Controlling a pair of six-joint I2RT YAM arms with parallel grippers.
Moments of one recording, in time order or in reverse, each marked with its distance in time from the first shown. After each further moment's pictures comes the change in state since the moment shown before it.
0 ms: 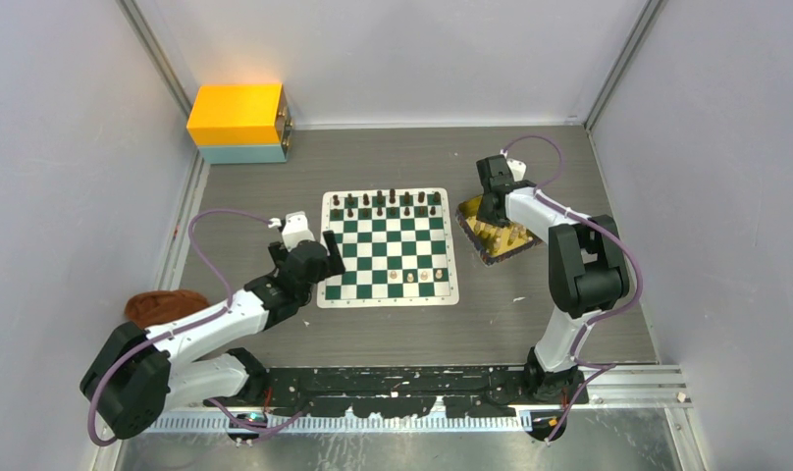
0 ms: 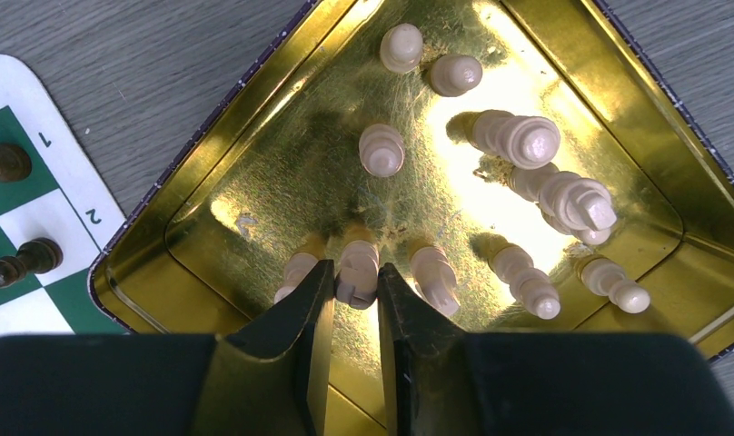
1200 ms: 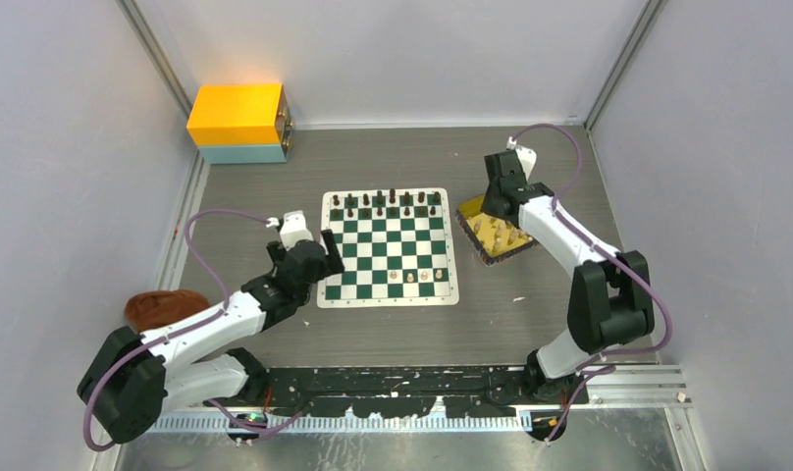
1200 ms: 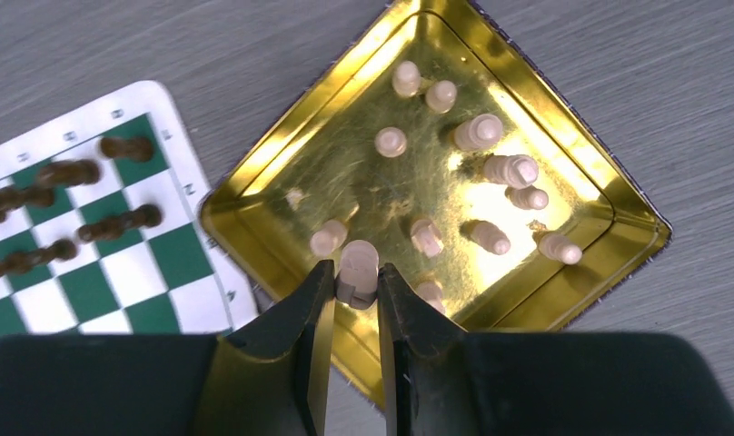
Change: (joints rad) left arm 0.000 -0.015 0.006 -0.008 0.000 -0.001; right arm 0.016 -0.196 -0.040 -0.010 0.021 -0.014
